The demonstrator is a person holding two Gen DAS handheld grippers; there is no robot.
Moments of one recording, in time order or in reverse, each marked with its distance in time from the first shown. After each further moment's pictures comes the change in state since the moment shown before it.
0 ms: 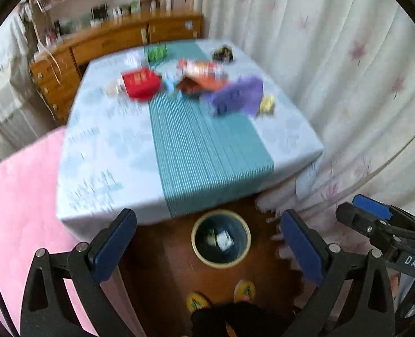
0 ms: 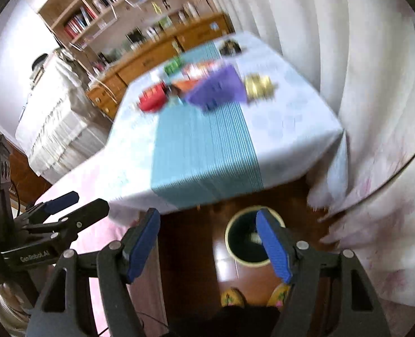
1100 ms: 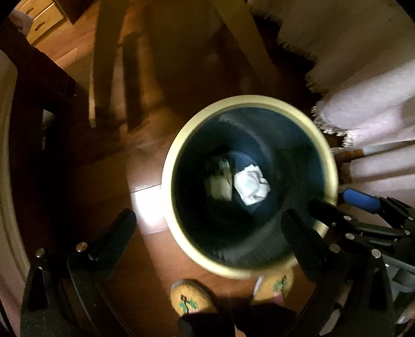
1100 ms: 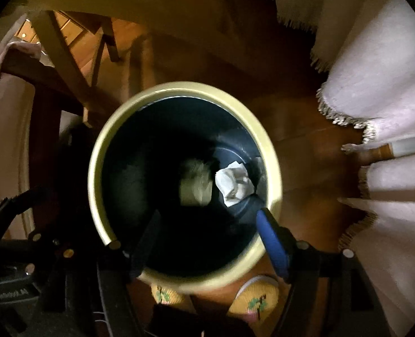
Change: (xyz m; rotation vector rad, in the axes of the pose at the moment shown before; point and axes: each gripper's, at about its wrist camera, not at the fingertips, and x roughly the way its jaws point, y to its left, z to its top) left arm 0.474 -0.015 -0.226 -0.050 0.424 0.065; right arm 0.441 -0.221 -0.198 0.064 0.465 -0.126
